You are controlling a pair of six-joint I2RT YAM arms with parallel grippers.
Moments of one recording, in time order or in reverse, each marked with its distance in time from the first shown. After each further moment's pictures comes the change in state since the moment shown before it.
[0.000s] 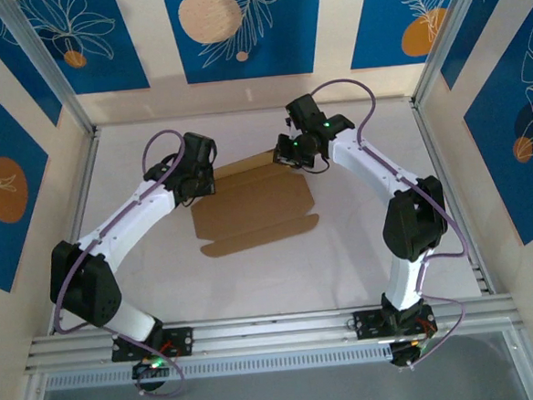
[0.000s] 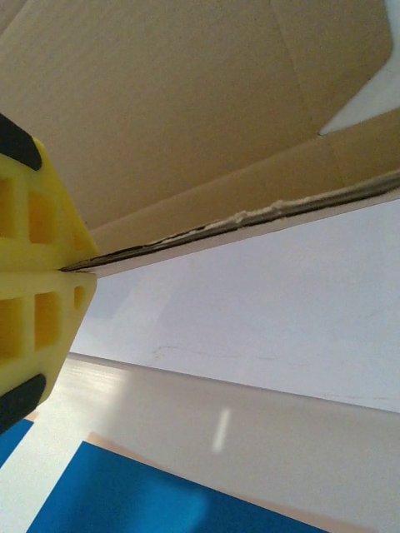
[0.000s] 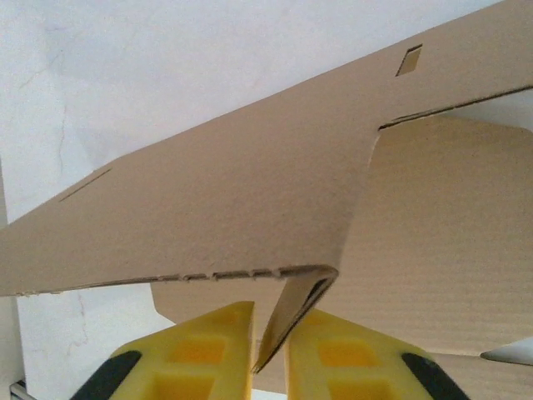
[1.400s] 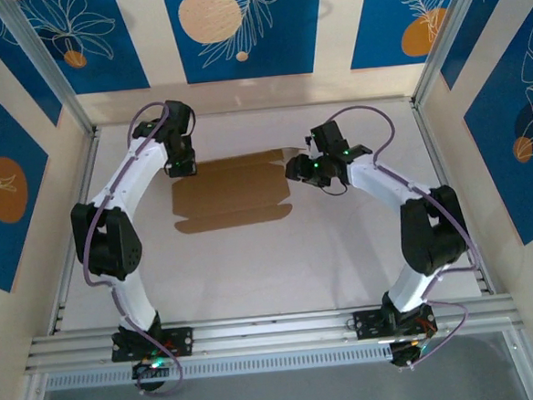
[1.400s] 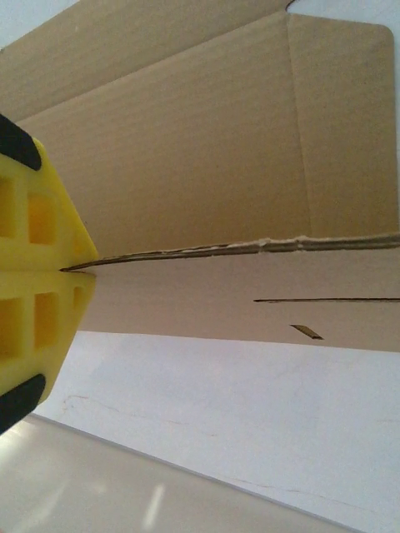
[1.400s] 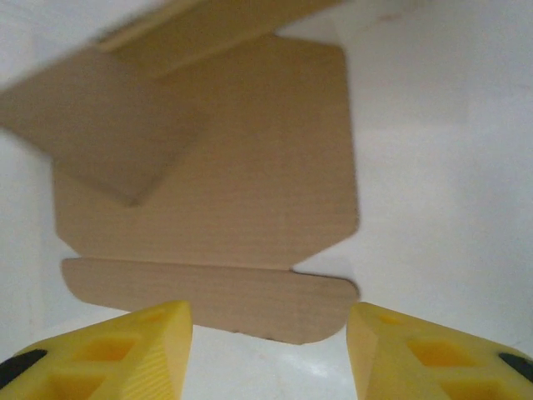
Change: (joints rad) left arm 0.231 0.327 0.440 -0.387 0.173 0.087; right arm -0.080 -0.191 -0.438 0.336 -0.034 -0.074
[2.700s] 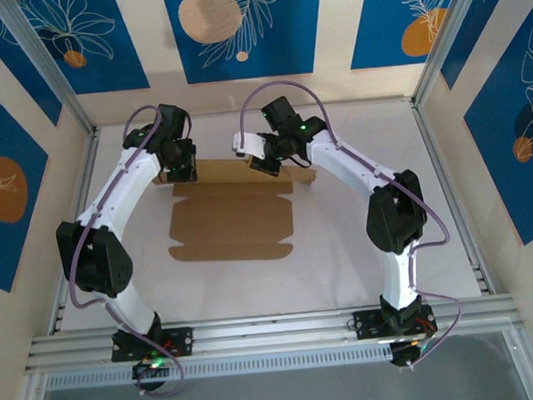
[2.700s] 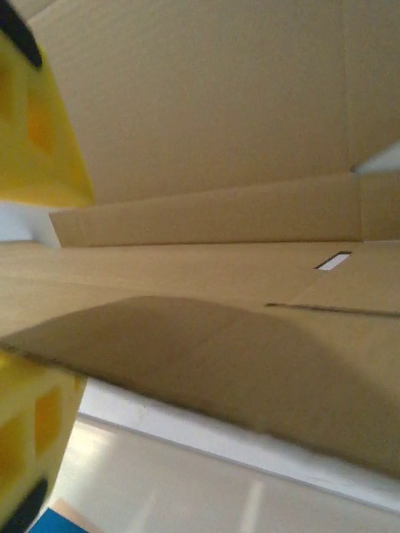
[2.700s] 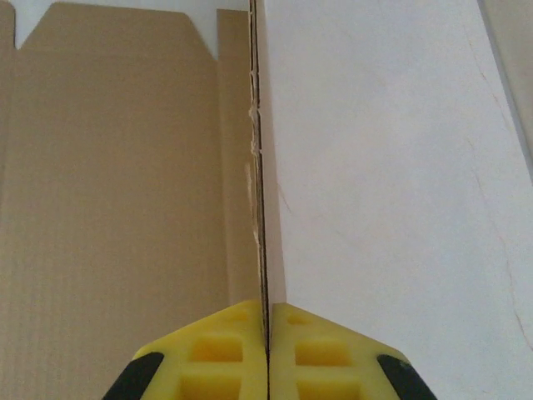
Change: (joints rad) left arm -0.027 -0.147 -0.100 0.025 0.095 0.087; right arm 0.167 0.308 0.555 -0.278 -0.091 -1.424
